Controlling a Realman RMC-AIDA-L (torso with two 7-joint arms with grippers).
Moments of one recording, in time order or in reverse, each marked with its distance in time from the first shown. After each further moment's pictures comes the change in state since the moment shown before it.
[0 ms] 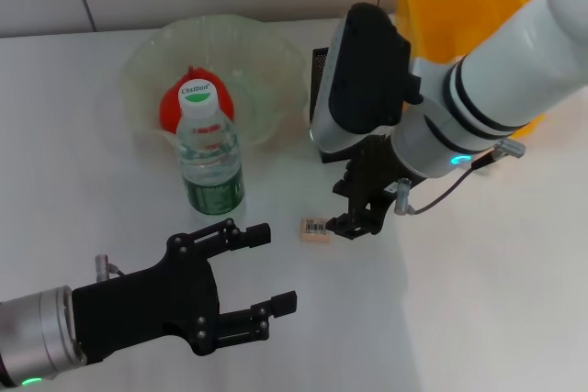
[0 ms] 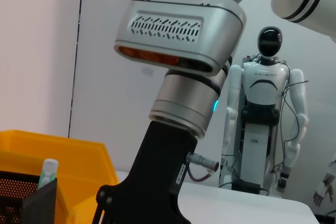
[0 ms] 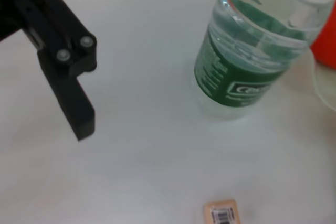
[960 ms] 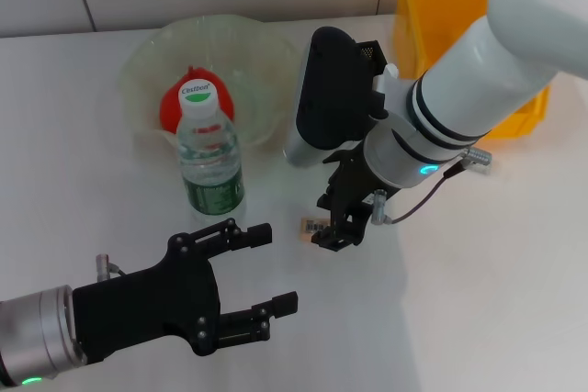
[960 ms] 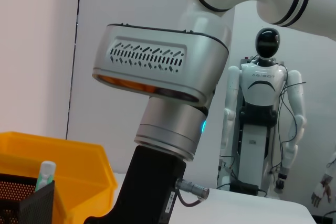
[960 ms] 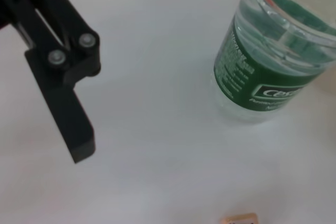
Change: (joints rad) left arm -0.002 0.000 0.000 0.000 0.000 0.005 -0.001; right arm 0.091 0.000 -0.059 0.174 0.045 0.085 -0.006
